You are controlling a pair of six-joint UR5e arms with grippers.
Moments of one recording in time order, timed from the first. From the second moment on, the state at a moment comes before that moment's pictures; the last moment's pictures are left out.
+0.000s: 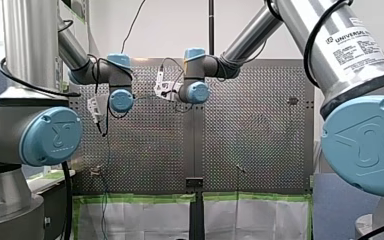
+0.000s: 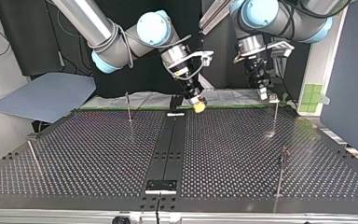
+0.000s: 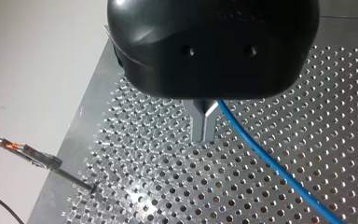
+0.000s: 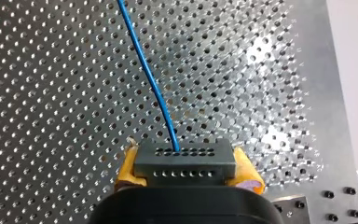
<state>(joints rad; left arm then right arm) -0.26 -1.54 -2.22 -2.39 -2.13 -1.77 2.45 -1.09 1.47 -0.49 1.55 1.72</state>
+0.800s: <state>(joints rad) -0.13 -1.46 -2.09 -2.58 -2.03 -1.79 2.46 -1.09 1.33 -0.36 1.56 1.74</state>
